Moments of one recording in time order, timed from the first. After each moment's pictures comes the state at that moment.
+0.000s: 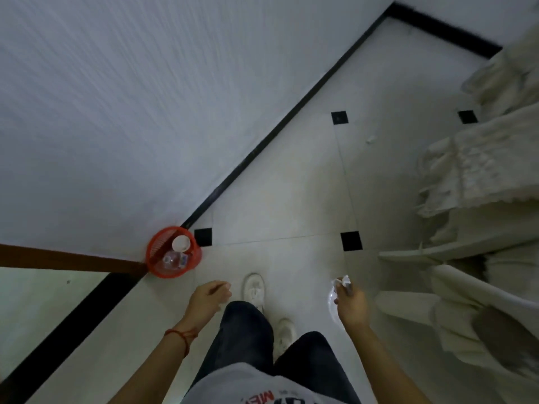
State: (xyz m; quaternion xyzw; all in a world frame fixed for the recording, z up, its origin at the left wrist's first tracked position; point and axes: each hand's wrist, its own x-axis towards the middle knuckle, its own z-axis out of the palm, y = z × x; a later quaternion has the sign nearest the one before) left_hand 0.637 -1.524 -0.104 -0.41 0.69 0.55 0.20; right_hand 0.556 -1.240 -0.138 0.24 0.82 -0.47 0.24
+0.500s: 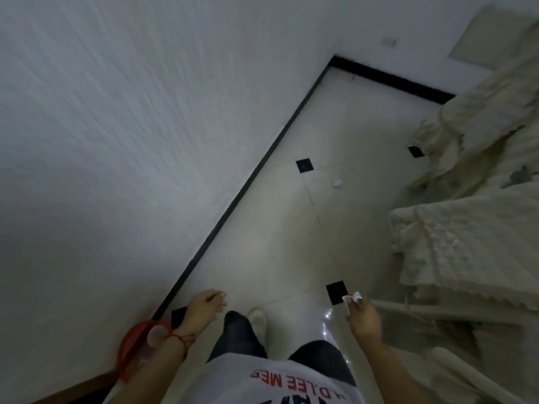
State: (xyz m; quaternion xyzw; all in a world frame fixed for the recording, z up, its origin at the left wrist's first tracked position) left_hand 0.384 -1.584 -0.092 -0.36 0.71 0.55 0.24; right_hand 0.359 -1.250 -0.096 0.31 0.82 -0.41 0.24
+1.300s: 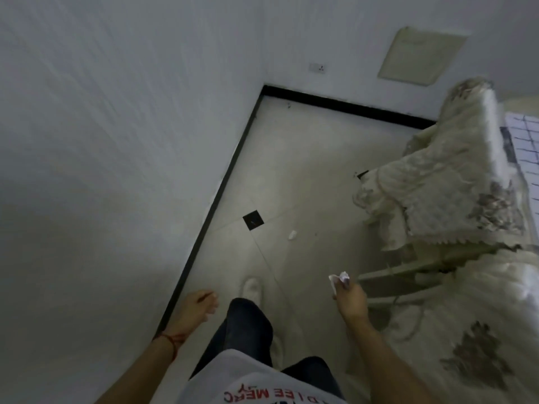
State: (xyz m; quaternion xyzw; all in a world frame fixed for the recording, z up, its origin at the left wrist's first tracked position) left_hand -0.062 -1.445 -0.085 -0.25 0.76 0.51 0.31; right_hand -0.050 -1.122 -0.069 0.38 0.79 -0.45 0.17
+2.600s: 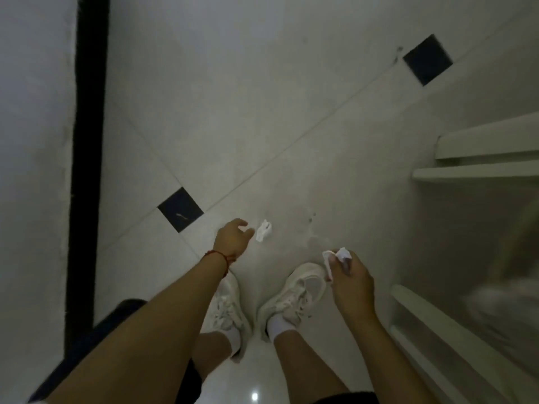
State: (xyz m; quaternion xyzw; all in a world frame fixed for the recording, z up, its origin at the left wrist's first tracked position) left_hand -0.469 -1.153 -0.615 -0.18 0.82 0.27 0.48; right_hand -0.364 -0.966 -0.524 0.47 0.71 -0.49 0.20
